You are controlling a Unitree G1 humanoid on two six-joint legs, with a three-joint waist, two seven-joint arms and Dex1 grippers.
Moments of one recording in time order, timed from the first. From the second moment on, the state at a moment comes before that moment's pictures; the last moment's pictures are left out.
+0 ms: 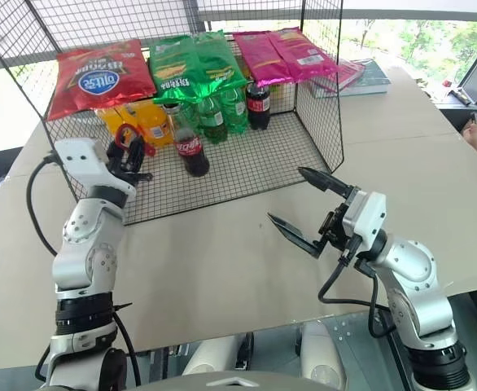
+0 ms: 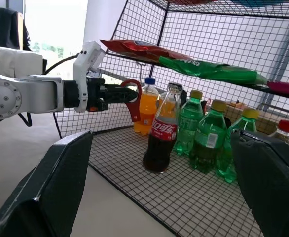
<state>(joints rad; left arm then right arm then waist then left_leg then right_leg) -0.31 0.32 0.27 -0.16 -0.34 0.27 -0.13 -0.03 -0.43 0.03 -0.50 0.45 -0.01 0.78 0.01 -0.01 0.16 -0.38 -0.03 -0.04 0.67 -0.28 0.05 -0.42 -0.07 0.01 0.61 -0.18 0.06</state>
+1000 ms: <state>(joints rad) -0.23 0.48 0.49 -0.24 -1.04 0.68 -0.44 -0.08 -0.42 0.04 -0.48 0.47 0.15 0.73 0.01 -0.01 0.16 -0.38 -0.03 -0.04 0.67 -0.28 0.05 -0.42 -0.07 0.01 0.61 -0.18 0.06</state>
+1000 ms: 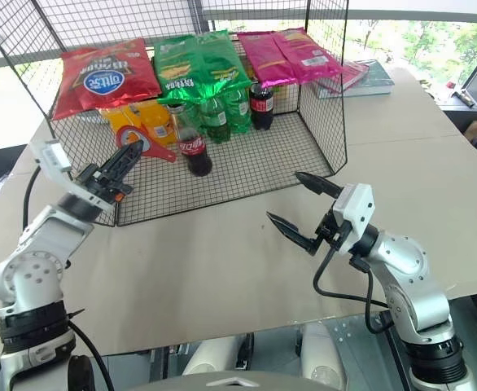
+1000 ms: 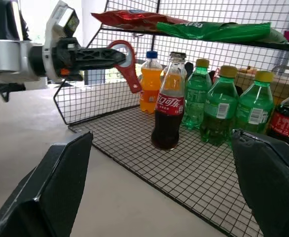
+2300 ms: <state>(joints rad) -0.20 0.51 0.50 -0.31 -1.27 0.79 -0.37 -0.14 -0.46 0.12 -0.53 0.42 0.31 0.72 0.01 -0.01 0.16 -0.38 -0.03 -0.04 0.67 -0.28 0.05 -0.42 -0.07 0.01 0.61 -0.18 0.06</state>
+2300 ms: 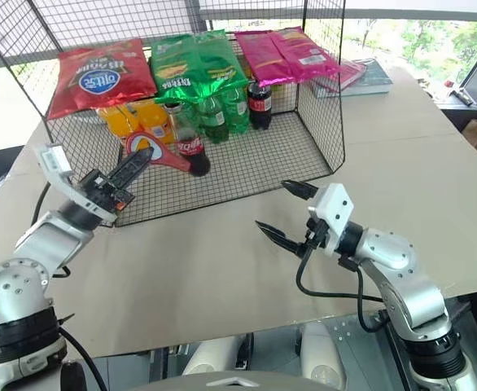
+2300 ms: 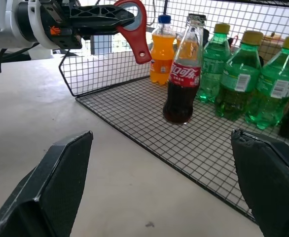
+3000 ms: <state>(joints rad) -0.10 0.59 0.31 -0.47 -1.35 0.83 -0.66 -0.43 -0.37 0.12 -0.41 0.95 0.83 0.75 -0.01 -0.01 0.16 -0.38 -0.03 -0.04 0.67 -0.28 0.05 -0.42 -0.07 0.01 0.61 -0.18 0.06</state>
